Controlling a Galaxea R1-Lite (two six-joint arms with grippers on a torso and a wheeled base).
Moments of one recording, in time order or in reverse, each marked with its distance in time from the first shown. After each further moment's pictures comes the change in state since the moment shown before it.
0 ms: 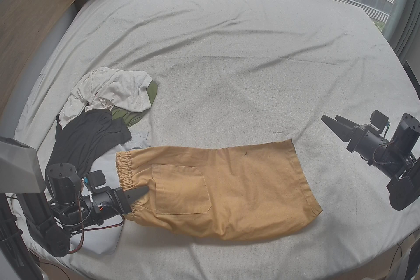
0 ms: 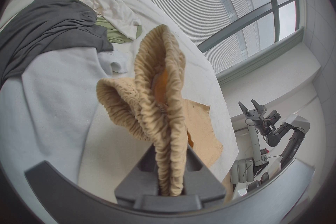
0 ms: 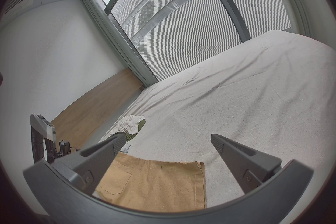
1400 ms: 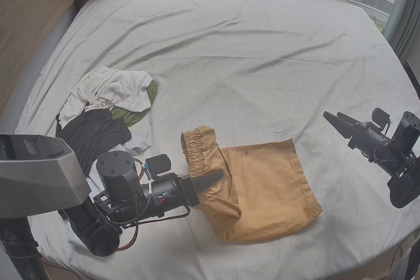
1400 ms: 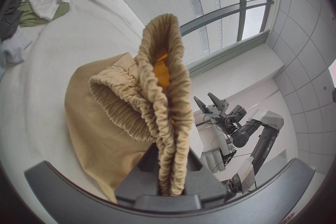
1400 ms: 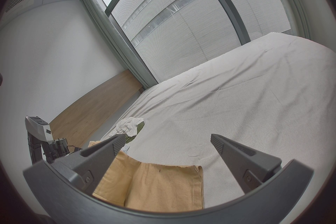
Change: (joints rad) left arm -0.358 0.091 -0.356 0.010 0.023 -0.143; right arm -0.016 -0.001 -0.020 0.000 0.001 0.003
